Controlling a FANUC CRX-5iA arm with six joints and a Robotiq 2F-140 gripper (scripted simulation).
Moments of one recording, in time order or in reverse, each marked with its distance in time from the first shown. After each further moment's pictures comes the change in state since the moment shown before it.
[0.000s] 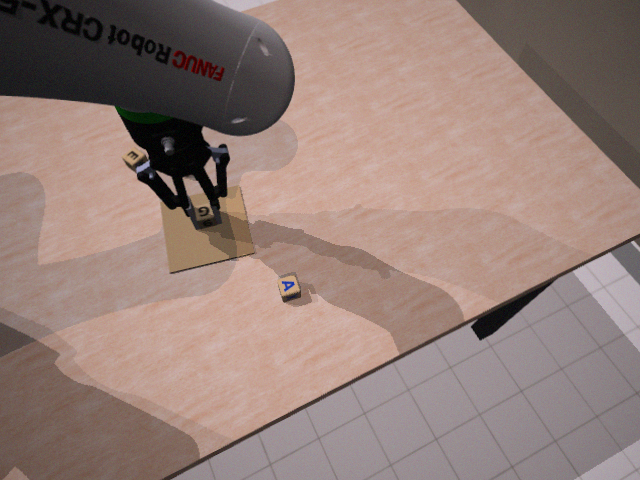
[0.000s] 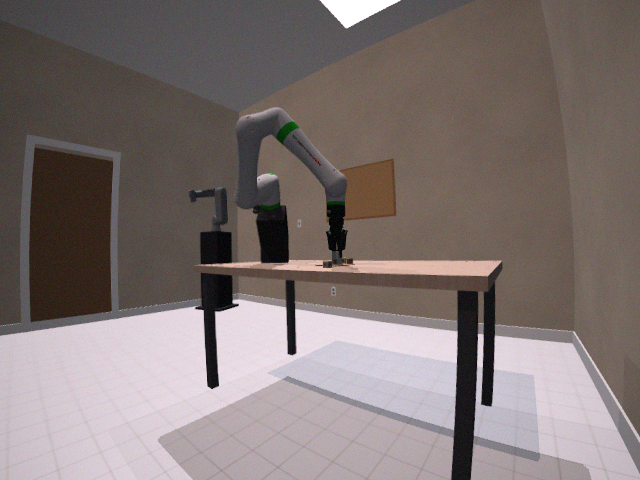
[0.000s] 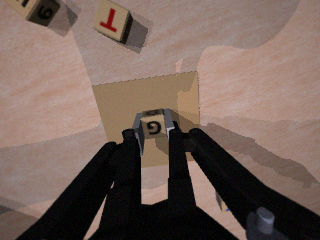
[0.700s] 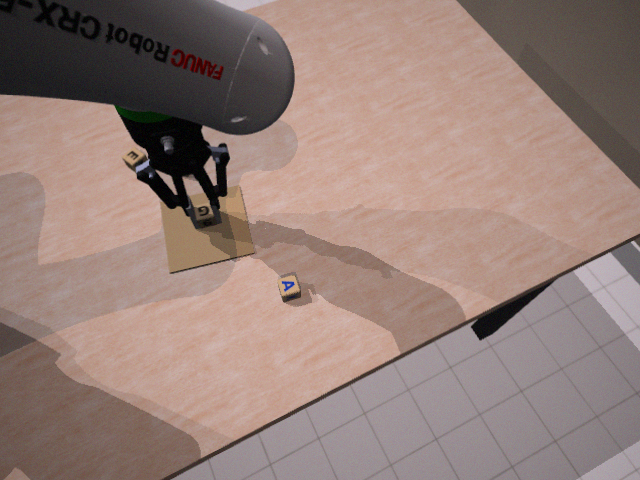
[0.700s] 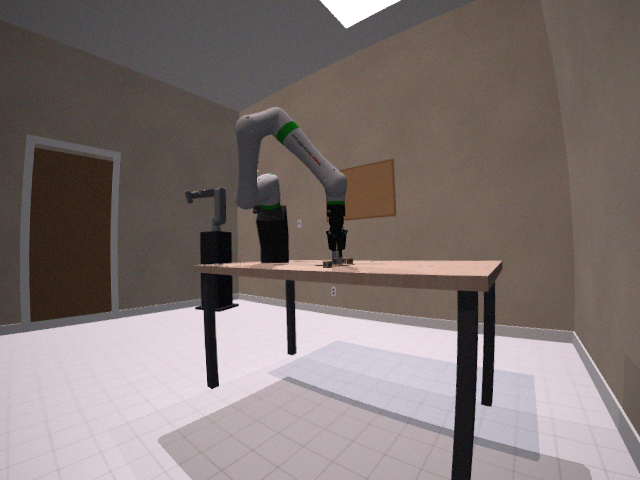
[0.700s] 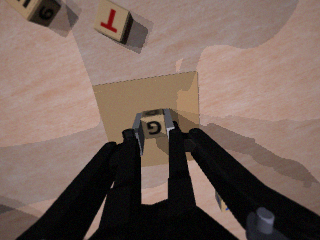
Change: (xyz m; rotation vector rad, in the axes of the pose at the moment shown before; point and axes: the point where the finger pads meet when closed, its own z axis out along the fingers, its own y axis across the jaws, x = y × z) arm 0.000 0.000 -0.002 0.000 0.000 0.000
